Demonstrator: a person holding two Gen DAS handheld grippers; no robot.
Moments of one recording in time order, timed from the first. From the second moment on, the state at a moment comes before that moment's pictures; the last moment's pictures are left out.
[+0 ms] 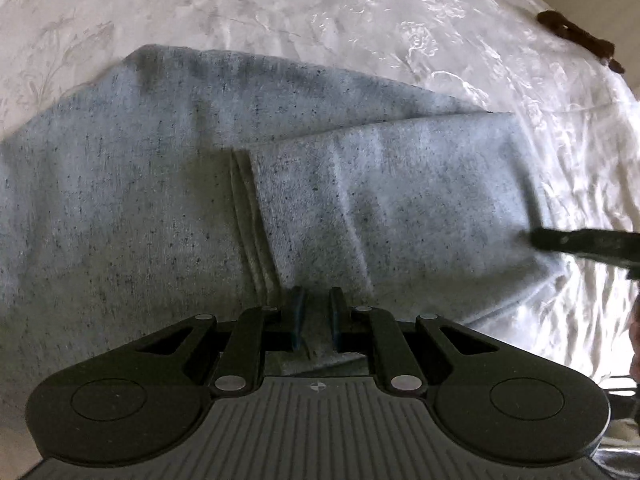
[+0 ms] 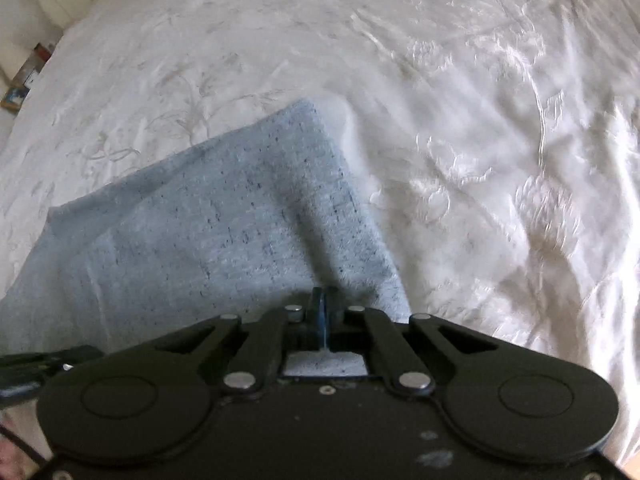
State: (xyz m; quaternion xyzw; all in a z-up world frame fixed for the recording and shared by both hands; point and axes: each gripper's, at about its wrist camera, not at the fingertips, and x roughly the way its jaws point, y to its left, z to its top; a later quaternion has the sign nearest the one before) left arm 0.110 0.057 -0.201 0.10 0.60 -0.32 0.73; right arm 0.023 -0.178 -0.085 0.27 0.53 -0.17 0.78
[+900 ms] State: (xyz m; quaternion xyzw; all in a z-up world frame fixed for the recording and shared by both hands) left arm 0.107 0.179 -0.144 0.03 0.58 -0.09 0.81; right arm 0.150 -0.132 -0.044 0.19 0.44 0.02 0.88
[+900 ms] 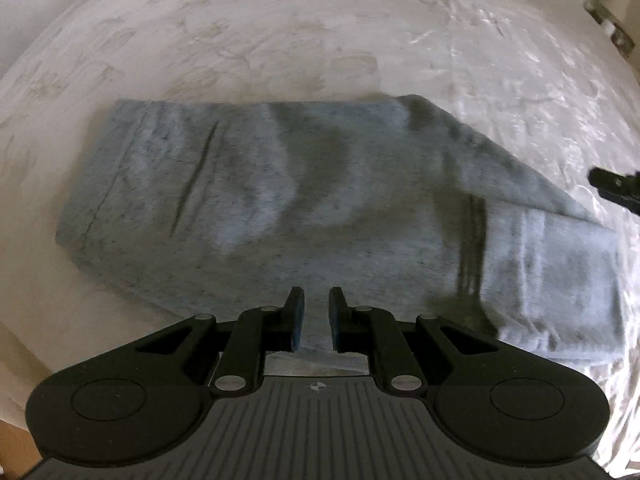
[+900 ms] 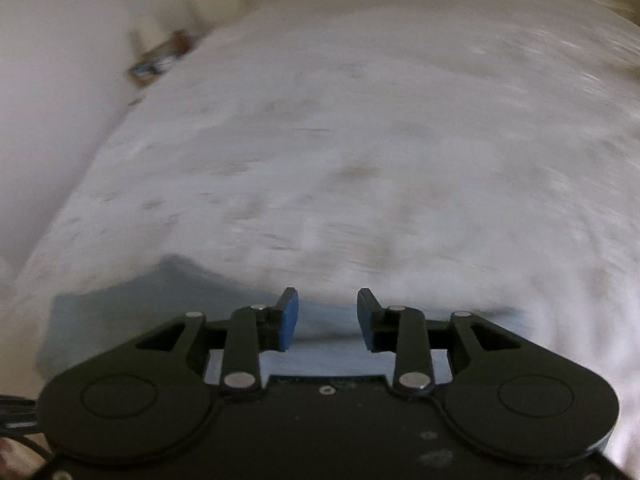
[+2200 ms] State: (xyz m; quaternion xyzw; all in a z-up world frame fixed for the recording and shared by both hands) left arm 0.145 0.333 -0.139 0.02 0.56 -0.10 0.82; right arm 0.259 0.062 -0.088 0.11 0.52 0.04 0.85
